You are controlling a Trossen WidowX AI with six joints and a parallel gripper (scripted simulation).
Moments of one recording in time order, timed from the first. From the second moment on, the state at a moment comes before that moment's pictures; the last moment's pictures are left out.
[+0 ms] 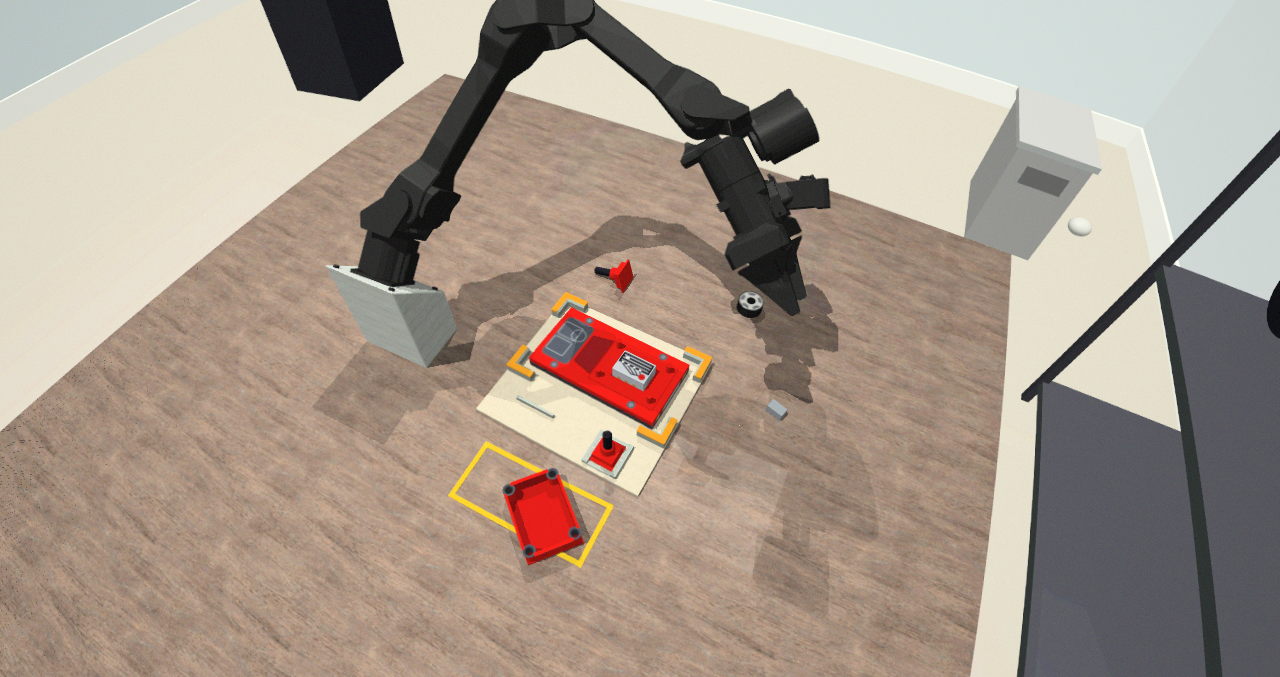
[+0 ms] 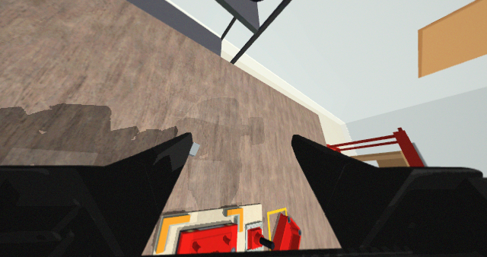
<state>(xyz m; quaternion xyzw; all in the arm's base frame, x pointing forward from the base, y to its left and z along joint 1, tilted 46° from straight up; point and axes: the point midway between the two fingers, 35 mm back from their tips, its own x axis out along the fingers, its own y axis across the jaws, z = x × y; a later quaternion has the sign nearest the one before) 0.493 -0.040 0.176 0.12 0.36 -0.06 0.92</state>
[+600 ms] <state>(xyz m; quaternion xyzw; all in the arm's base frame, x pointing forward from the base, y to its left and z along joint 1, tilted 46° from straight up) 0.379 -0.153 -0.051 0.37 0.64 -0.05 0.67</state>
